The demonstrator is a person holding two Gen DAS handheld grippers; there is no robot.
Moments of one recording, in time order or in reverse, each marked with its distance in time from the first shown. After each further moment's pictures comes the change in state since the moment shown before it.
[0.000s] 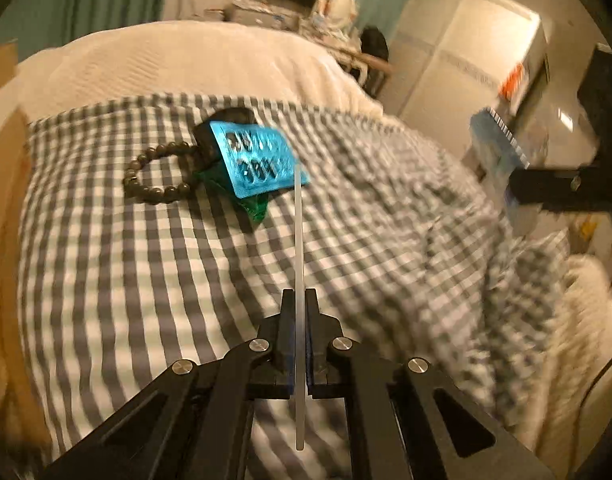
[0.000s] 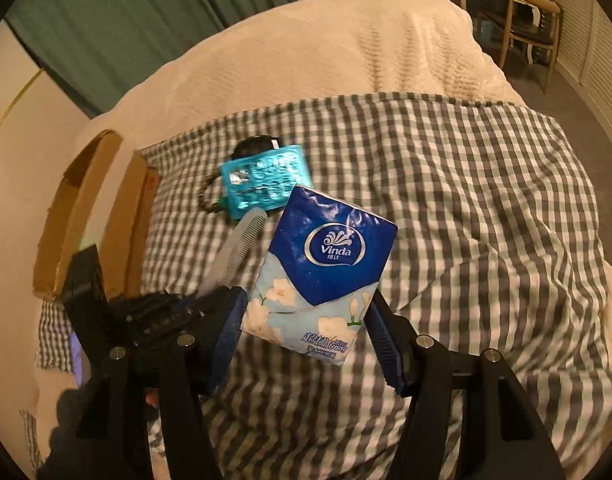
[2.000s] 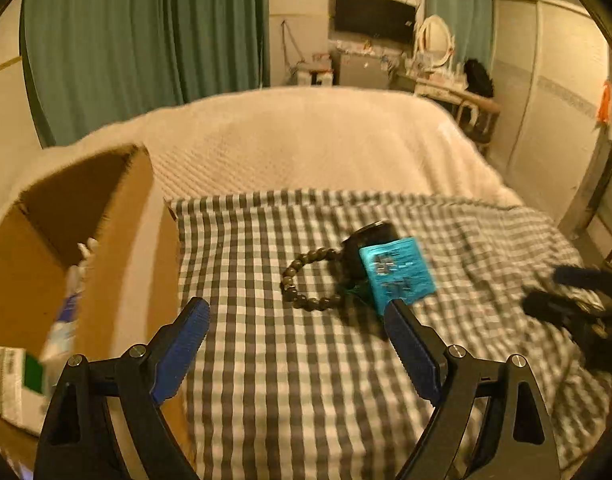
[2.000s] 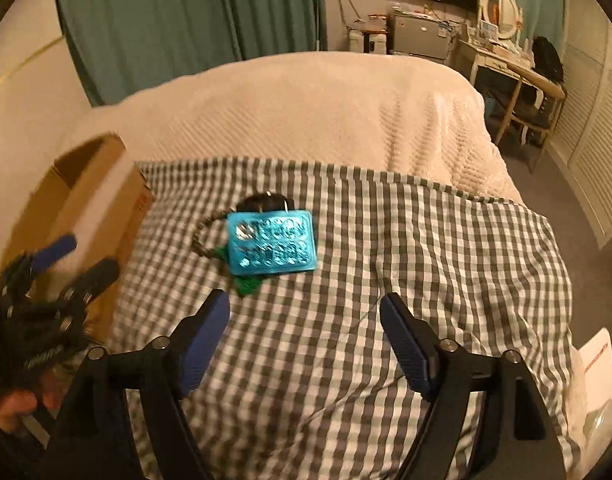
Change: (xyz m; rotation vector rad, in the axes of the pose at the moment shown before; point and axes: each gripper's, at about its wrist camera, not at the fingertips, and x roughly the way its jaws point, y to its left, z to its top) left arm -0.030 0.026 0.079 -0.037 -0.128 0.507; right arm 0.023 0.043 0.023 -0.185 -0.171 -0.138
